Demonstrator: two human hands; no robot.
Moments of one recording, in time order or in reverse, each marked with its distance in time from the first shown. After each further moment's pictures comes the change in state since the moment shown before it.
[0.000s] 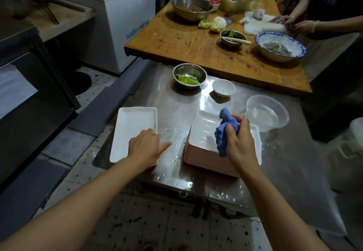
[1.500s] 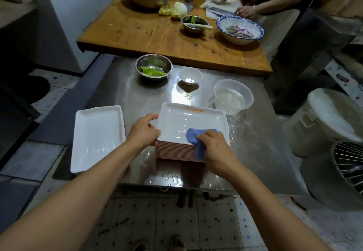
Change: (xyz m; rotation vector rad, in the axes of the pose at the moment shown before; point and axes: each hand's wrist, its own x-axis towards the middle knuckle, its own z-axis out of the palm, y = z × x) left_hand 0.035 0.076 -0.008 -0.978 -0.205 -0.143; right_hand -0.017 0.037 -0.036 -0.785 -0.389 -0.078
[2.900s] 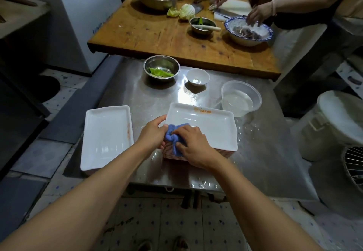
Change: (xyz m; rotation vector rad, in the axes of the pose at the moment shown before) left_hand 0.004 -0.006 0.008 -0.066 -0.010 -0.035; right_hand 0.040 -0.043 0.025 0.115 -0.025 -0.164
